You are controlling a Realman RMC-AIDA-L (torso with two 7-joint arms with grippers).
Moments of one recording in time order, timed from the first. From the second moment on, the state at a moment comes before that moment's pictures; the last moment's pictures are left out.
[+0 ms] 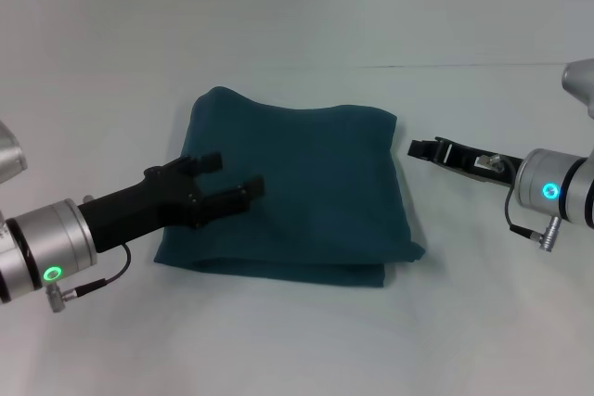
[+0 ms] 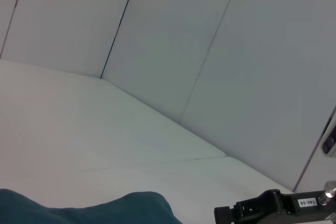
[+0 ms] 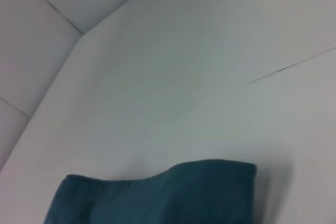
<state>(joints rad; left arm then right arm) -0.48 -2.16 0.68 0.57 1.78 1.35 -1.38 0.71 2.09 -0.88 -0.31 -1.67 -0.77 1.91</state>
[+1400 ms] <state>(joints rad) -0.46 -2.16 0.61 0.60 1.77 1.68 -1.36 0.49 2.04 -0.78 -0.56 -1.69 -1.58 1.44</state>
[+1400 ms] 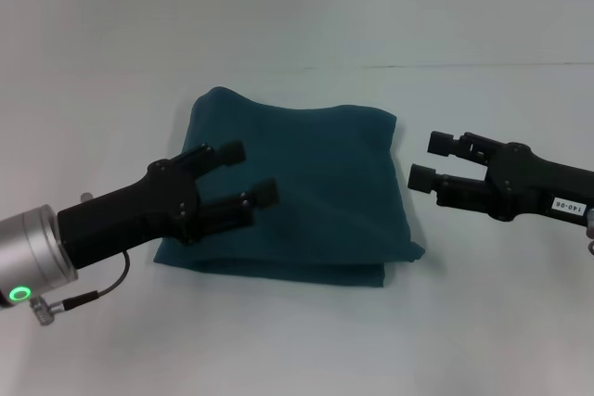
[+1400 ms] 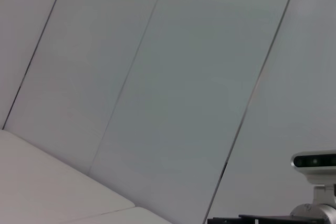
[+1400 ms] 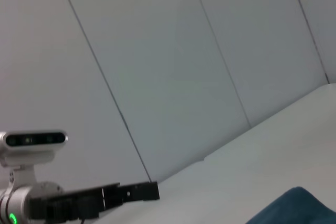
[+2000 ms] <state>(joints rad) -0.44 -2.16 0.62 0.60 1.84 1.68 -1.36 0.57 2.03 -0.79 -0.59 -1.91 -1.60 1.50</state>
